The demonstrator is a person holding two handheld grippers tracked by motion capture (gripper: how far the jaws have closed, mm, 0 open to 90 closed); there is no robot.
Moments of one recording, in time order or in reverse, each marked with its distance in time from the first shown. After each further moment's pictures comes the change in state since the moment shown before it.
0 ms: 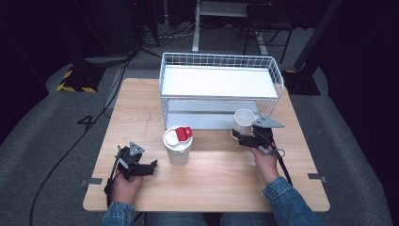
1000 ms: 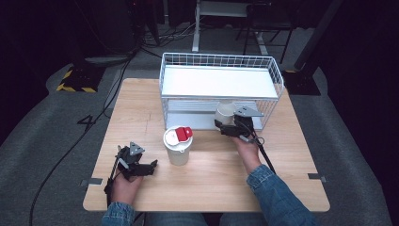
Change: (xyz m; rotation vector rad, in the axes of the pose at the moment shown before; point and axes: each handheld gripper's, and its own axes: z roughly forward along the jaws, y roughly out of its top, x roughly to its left) left arm 0.000 0.000 0.000 0.000 -0.003 0.000; right arm 0.019 0.024 0.060 -0.032 0.039 0.038
